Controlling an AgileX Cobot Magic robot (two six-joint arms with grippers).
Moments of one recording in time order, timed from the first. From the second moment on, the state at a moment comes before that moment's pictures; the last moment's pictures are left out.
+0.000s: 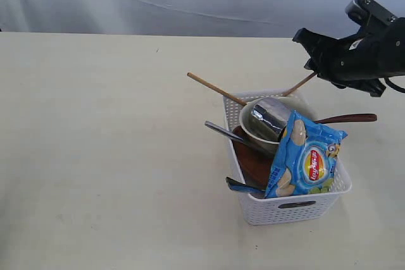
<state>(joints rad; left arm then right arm) -0.09 0.00 0.00 0.19 0.35 -0.17 0.17 1.76 -0.96 0.23 0.03 0.42</state>
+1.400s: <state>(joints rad) -0.09 0.00 0.00 0.19 0.35 -0.17 0.17 1.76 -0.97 0.25 -0.01 0.45</state>
